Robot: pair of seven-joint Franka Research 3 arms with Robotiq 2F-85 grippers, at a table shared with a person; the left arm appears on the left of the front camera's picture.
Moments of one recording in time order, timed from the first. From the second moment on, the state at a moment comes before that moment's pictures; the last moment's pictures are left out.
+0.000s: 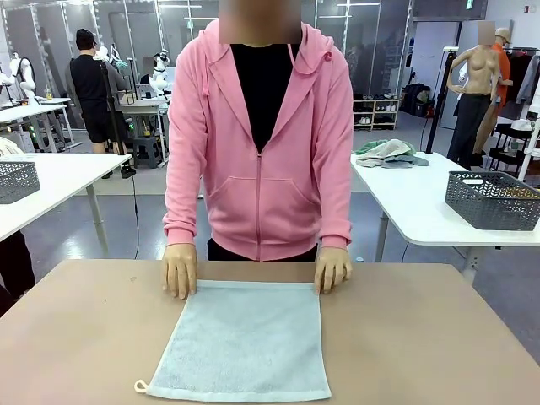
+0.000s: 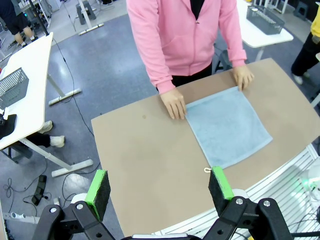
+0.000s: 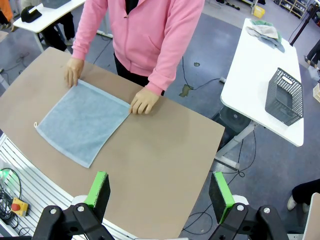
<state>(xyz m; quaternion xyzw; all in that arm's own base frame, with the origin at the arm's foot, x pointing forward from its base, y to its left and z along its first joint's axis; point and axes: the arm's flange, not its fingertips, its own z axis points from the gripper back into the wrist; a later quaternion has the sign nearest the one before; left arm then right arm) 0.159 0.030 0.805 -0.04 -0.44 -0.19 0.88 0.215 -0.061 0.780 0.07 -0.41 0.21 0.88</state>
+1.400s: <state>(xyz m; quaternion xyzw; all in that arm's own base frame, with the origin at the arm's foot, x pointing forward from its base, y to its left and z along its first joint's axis) 0.161 0.026 0.803 -0.04 -0.44 -0.21 0.88 0.216 -0.056 0.779 0.07 -0.41 0.22 0.88</state>
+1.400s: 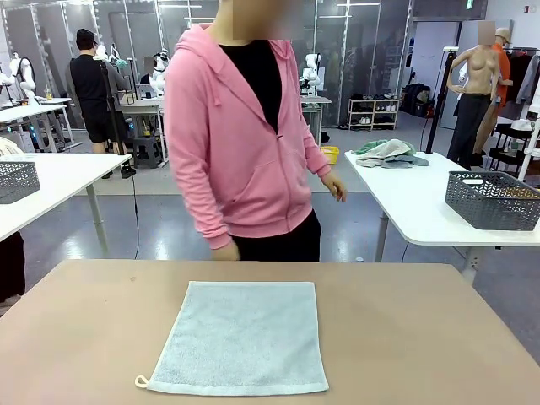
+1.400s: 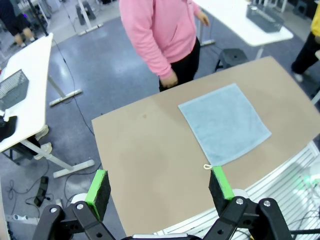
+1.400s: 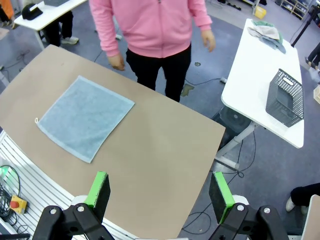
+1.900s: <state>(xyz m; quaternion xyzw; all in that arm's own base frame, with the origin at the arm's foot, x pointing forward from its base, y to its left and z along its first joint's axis) 0.201 -0.077 0.717 0.00 -0.31 -0.40 0.86 0.239 0.058 0.704 0.00 -0.29 0.42 0.86</state>
